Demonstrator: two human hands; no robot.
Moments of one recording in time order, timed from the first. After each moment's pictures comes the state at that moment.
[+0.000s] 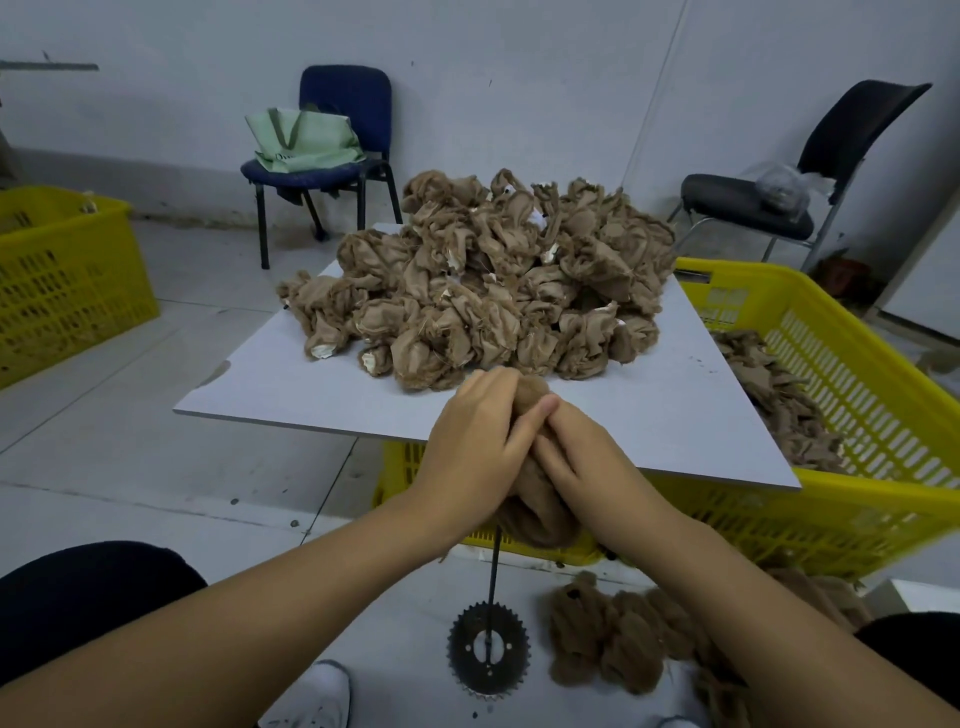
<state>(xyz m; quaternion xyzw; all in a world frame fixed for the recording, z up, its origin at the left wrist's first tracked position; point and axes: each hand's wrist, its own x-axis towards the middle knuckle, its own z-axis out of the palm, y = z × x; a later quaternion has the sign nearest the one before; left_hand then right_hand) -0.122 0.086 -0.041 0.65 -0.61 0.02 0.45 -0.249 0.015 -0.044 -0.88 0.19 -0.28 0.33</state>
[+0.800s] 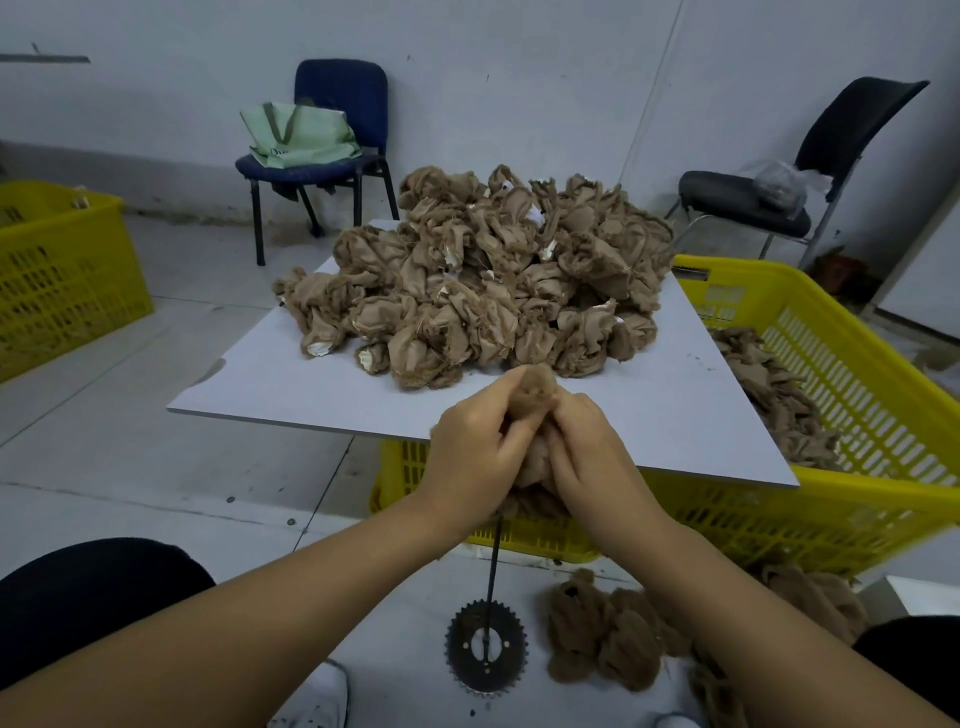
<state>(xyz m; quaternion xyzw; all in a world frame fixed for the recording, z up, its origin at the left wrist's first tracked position) -0.122 0.079 -0.058 0.59 -0.58 0.00 0.57 -0.248 0.015 -0.050 -0.88 0.19 -0.35 0.24</state>
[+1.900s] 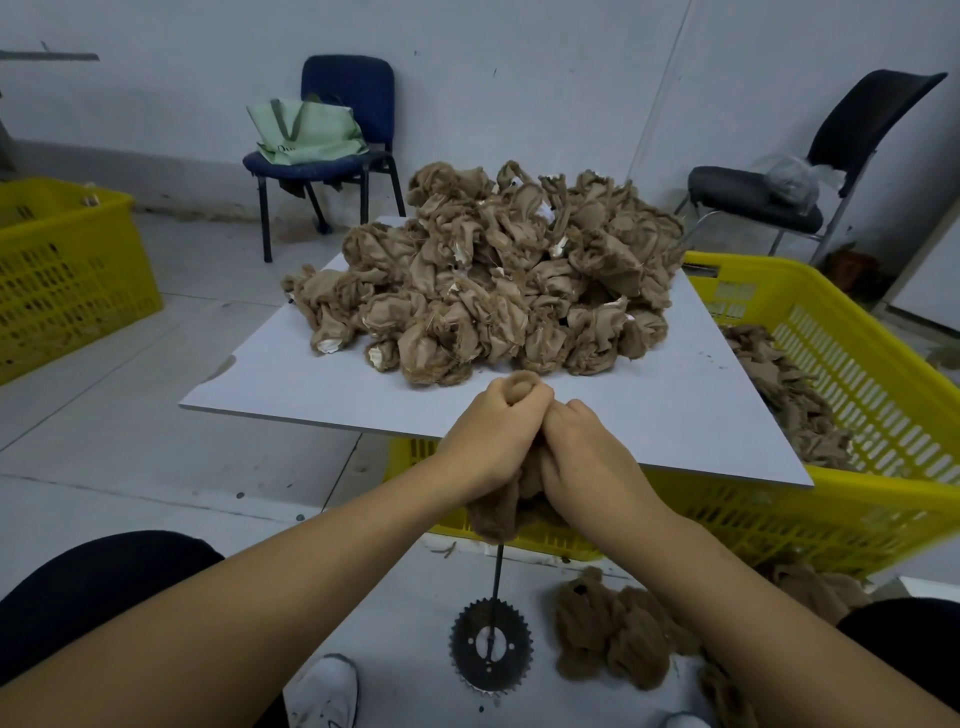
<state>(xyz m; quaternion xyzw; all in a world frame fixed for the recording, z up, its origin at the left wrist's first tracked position) -0.112 0.064 -0.038 0.69 -0.43 -0.32 0.48 -0.235 0.028 -0.038 -0.92 0.30 -0.20 0.15</state>
